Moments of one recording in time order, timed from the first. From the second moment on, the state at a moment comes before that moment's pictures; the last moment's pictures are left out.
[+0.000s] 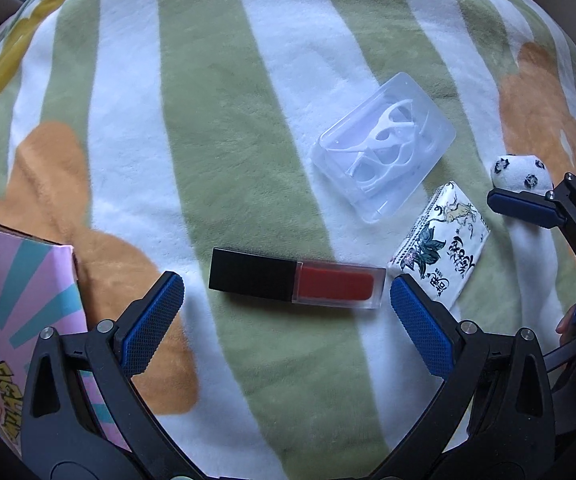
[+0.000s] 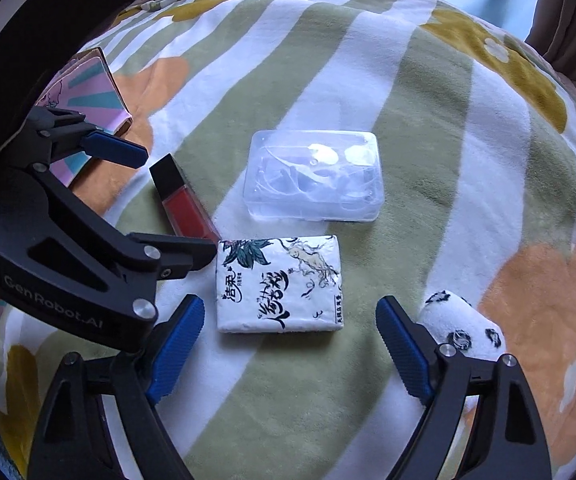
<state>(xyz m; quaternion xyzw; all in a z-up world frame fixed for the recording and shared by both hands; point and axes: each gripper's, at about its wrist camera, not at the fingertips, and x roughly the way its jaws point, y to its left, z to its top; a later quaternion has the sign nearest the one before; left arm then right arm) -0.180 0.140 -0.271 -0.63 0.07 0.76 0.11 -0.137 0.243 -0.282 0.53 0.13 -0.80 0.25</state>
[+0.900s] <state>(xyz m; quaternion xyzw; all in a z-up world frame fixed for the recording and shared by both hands) -0.170 0.122 -0.216 -0.60 0.04 0.79 0.14 -0.136 0.255 -0.228 0.53 0.10 -0.81 0.22</state>
